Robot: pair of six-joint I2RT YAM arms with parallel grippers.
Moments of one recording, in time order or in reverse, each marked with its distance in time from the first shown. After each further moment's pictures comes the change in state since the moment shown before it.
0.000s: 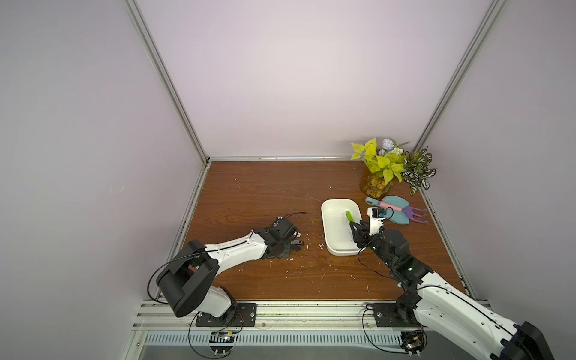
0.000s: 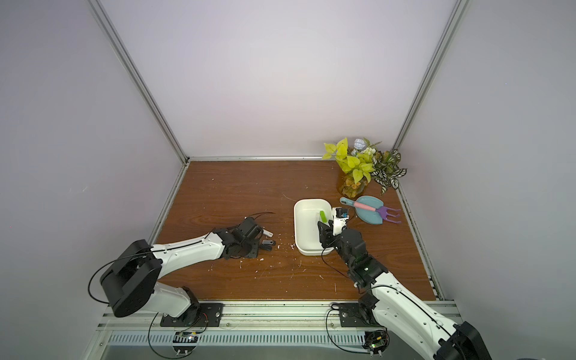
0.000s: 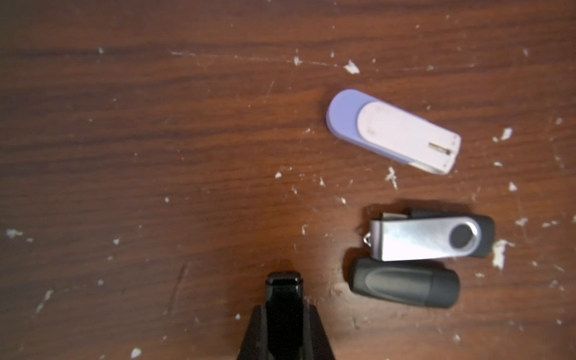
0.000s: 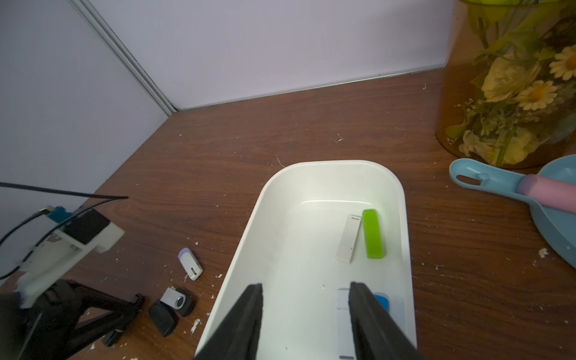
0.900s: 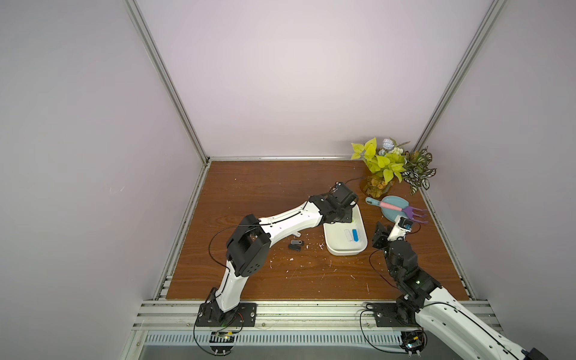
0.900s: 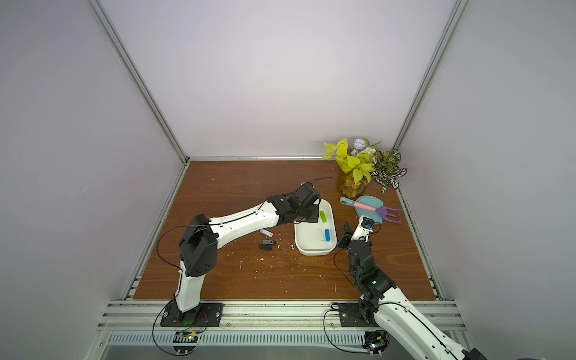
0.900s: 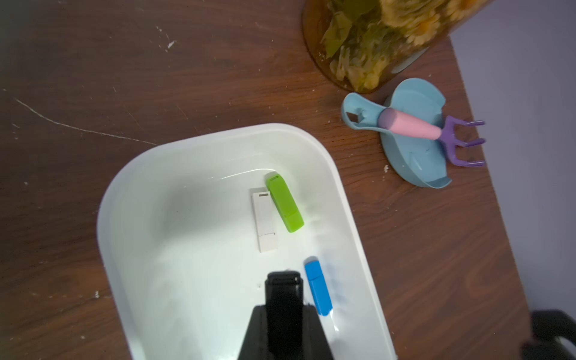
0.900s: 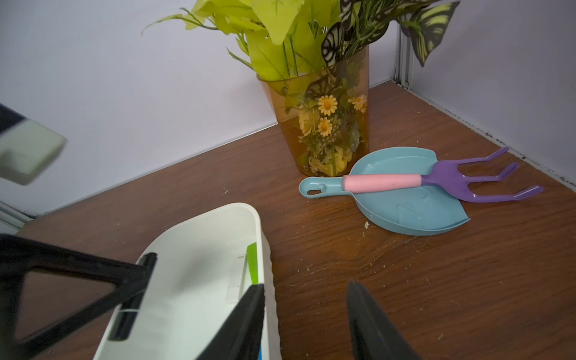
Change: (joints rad) left arm -0.194 0.655 1.008 -0.048 0.046 -0.077; right arm -0.020 -0.224 -0.123 -0.068 0.452 0.105
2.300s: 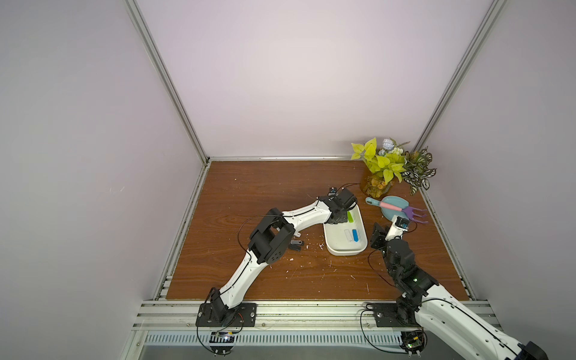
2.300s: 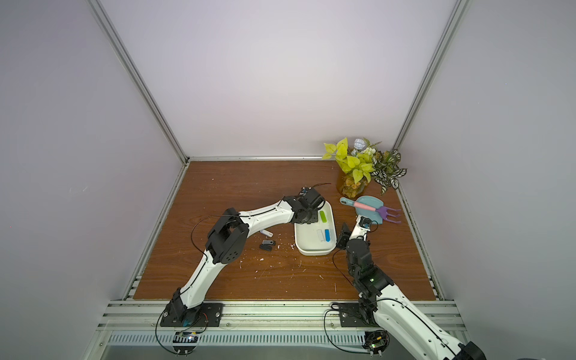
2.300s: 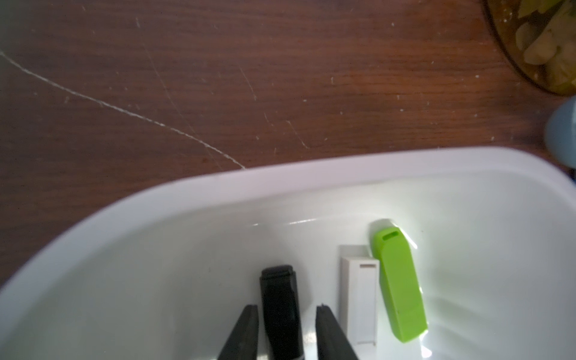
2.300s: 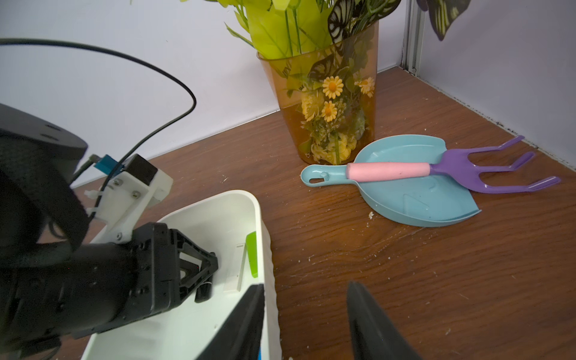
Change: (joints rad) left arm 0.047 0.262 0.161 -0.051 -0.097 -0.101; right arm -0.013 0.050 -0.005 0.025 -0.043 0.006
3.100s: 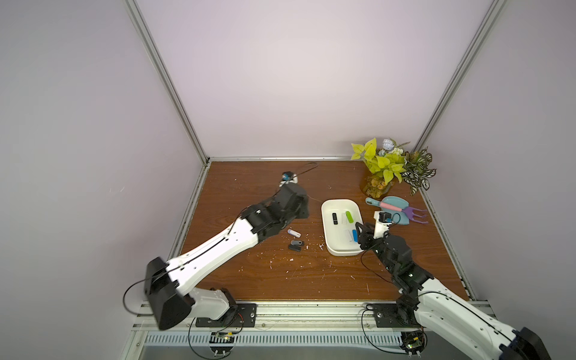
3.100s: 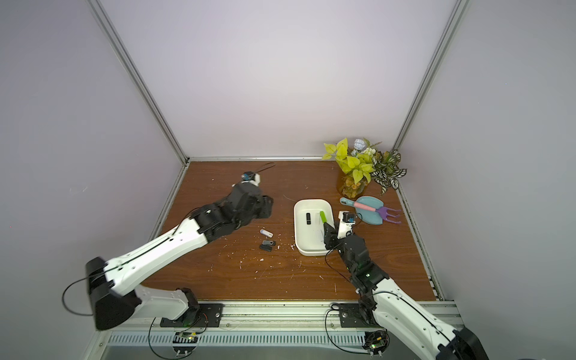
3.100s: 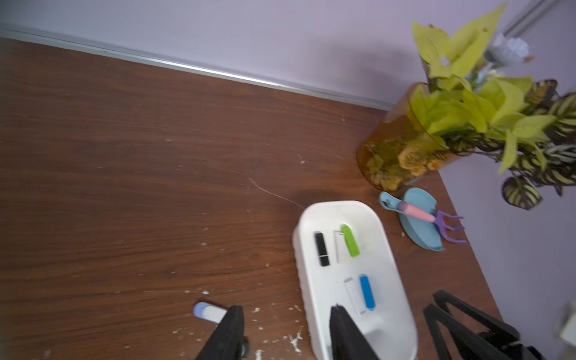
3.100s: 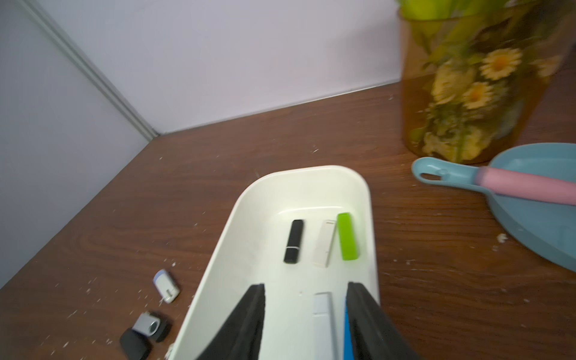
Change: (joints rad) left arm 0.118 -1.090 -0.746 0.043 -0.135 0.148; right arm 0.054 0.195 0.068 0.156 -0.394 -0.102
